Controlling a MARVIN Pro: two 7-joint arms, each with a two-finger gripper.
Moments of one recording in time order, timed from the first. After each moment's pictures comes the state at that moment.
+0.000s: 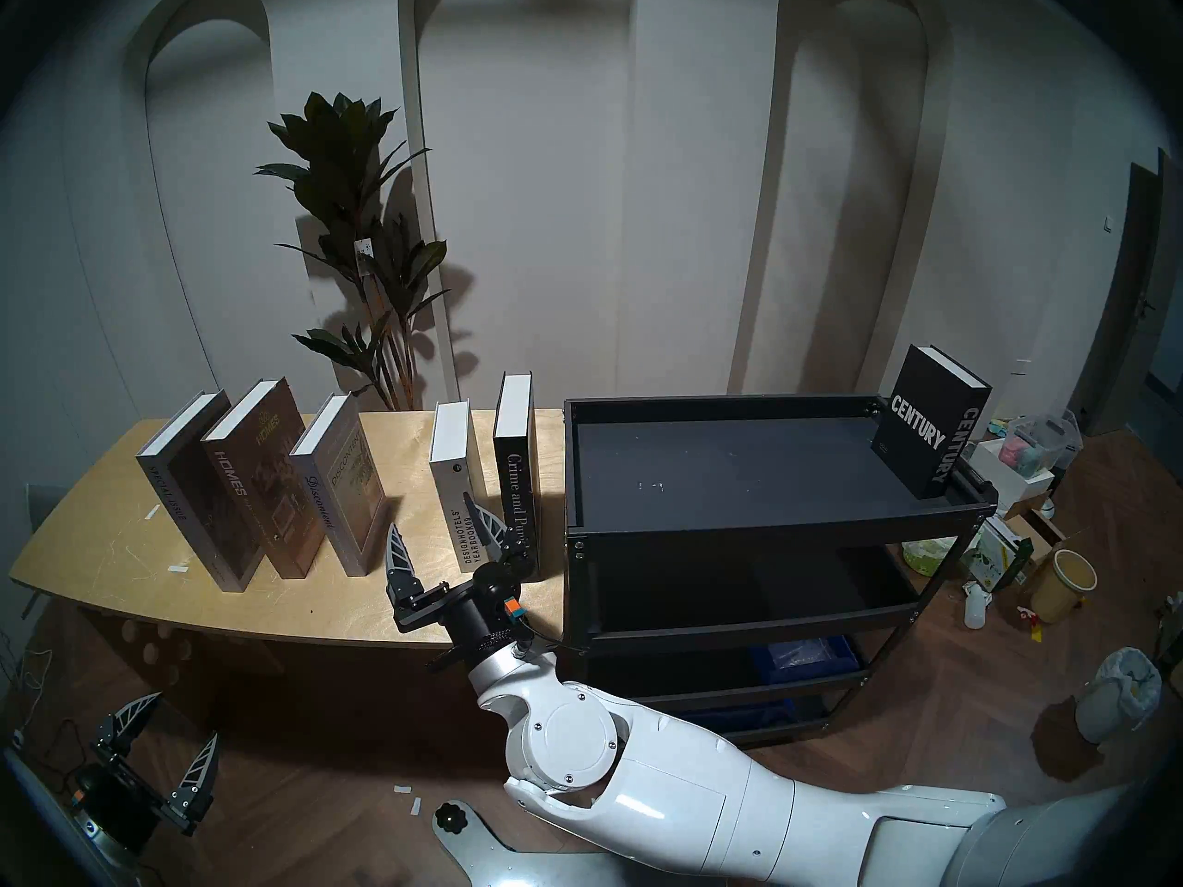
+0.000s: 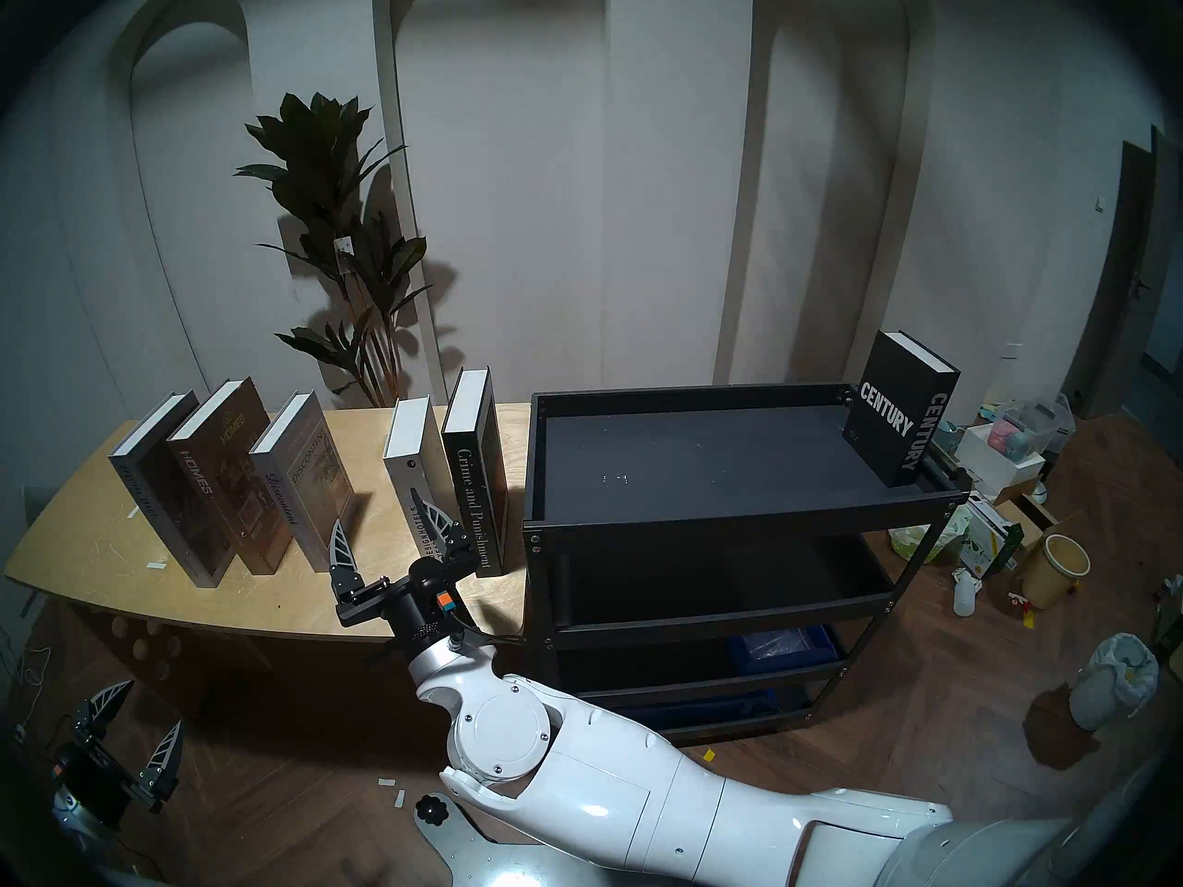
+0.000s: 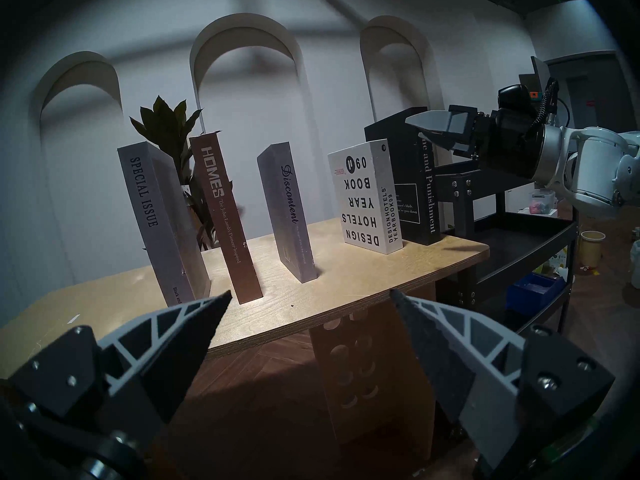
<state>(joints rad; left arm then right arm) 2.45 -1.31 -2.37 -1.58 -0.70 -0.59 -1.07 -1.24 -1.43 0.37 -1.46 0.35 -0.50 -0.51</state>
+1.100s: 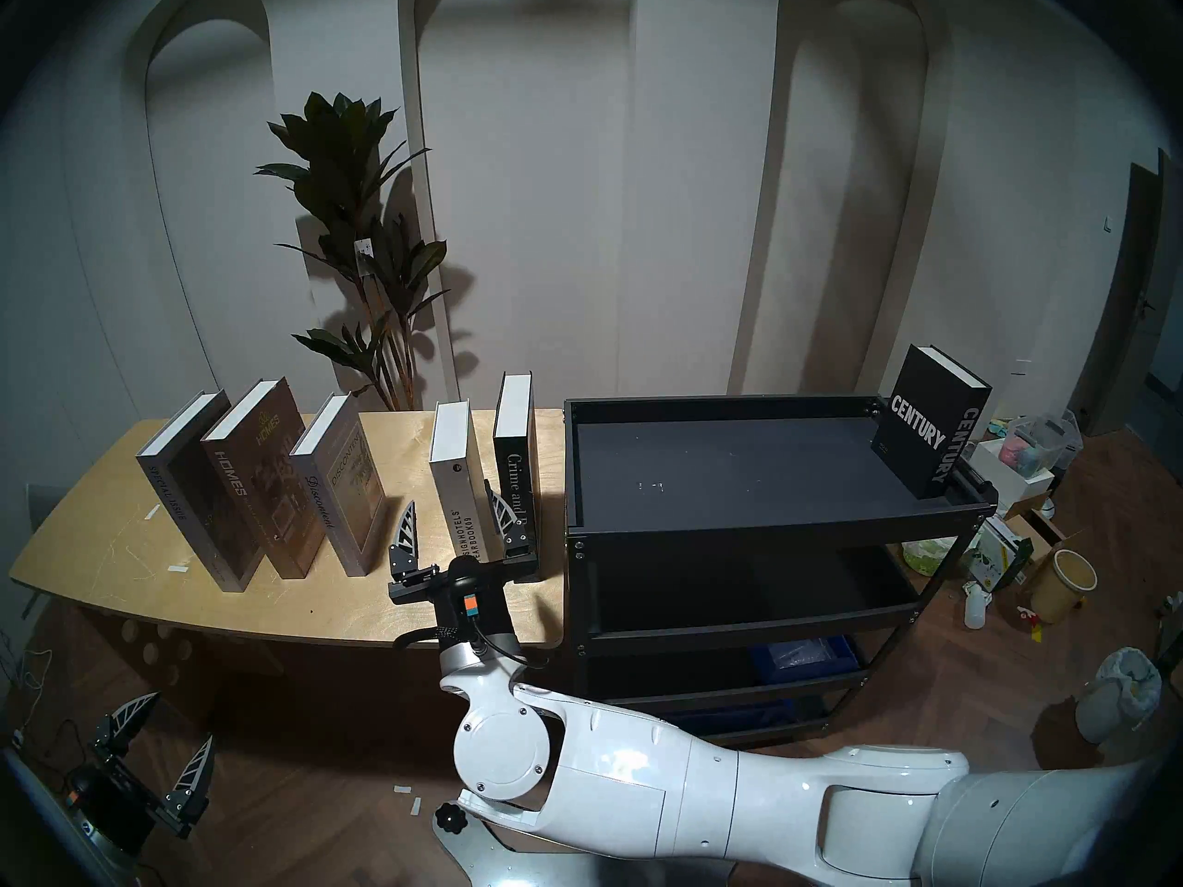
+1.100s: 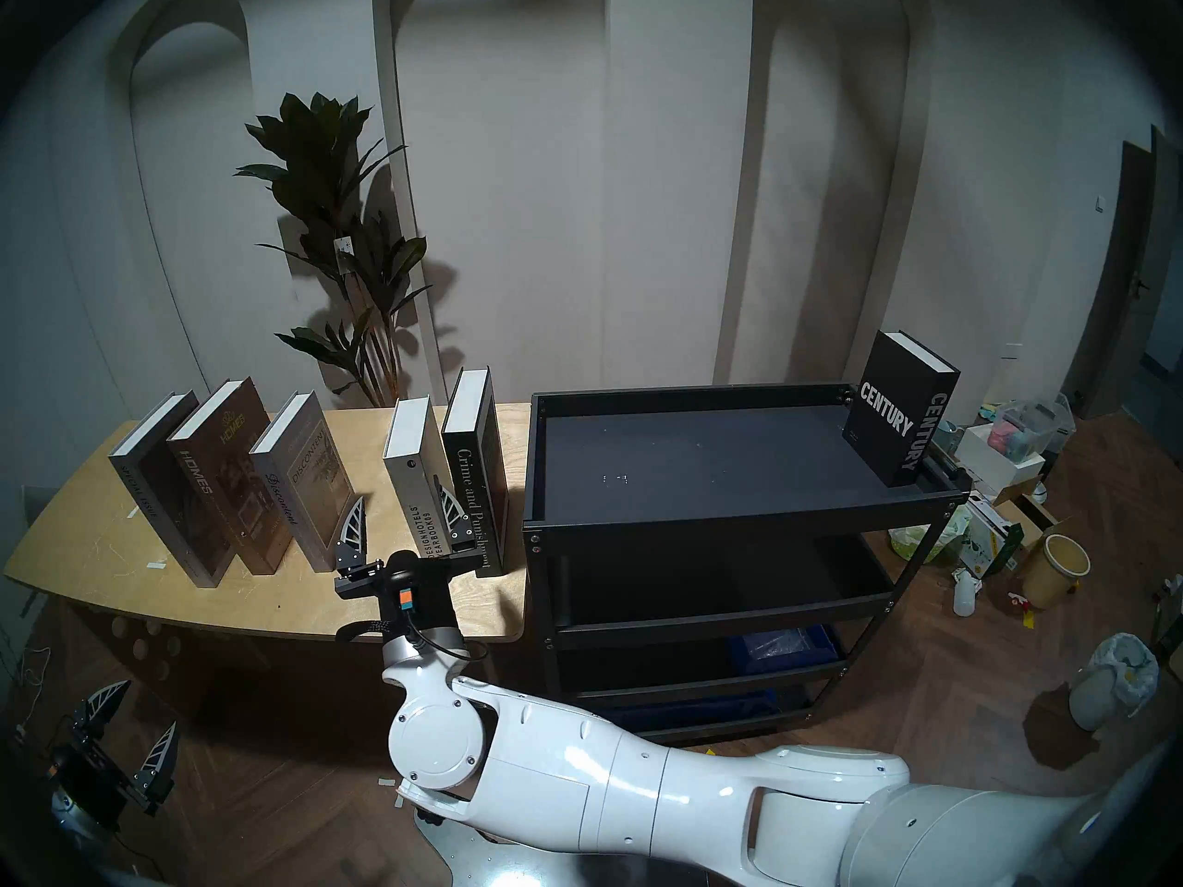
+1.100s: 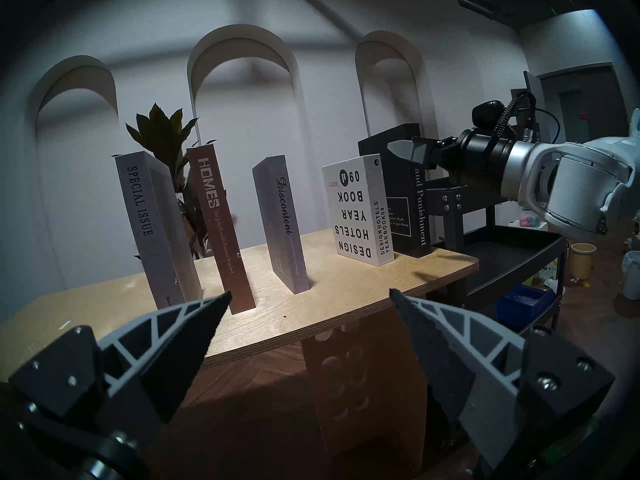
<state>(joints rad) 2.44 -1.30 -2.37 -1.55 -0.77 -0.60 -1.14 -1.08 -1.56 0.17 -1.30 0.21 -0.36 -1.05</state>
